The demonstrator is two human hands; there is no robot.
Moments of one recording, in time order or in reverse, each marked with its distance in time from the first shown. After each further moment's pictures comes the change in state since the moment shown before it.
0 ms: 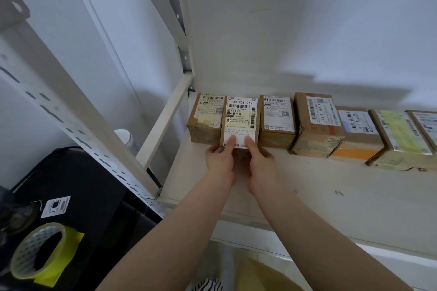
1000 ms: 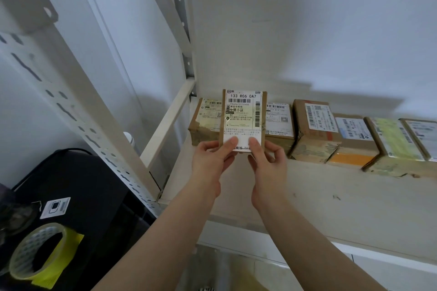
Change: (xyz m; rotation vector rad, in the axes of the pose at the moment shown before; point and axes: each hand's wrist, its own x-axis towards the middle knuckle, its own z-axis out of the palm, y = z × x) left_hand -0.067 0.050 -0.019 0.106 -0.126 0.111; right_hand -0.066 -0.021 -0.004 0.033 -0.060 -0.343
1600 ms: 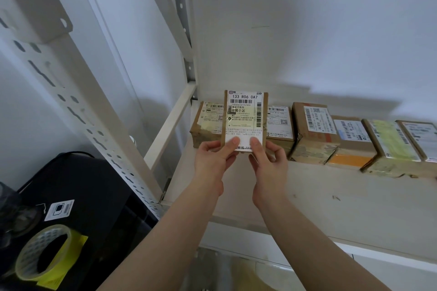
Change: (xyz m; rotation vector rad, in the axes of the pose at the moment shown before) left_hand -0.003 0.004 0.002 -0.039 -0.020 0.028; right_hand -0.004 -0.007 0.005 0.031 0.007 -0.005
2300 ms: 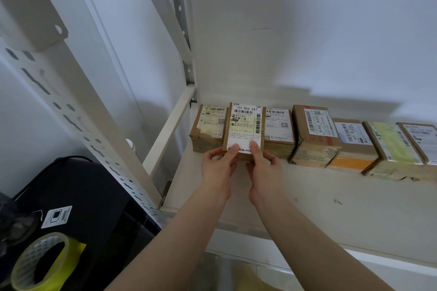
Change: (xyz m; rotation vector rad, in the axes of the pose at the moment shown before) left_hand 0.019 -0.022 0.006 -0.014 0.089 -0.067; right_hand 0.026 0.019 0.006 -0.035 0.106 0.172
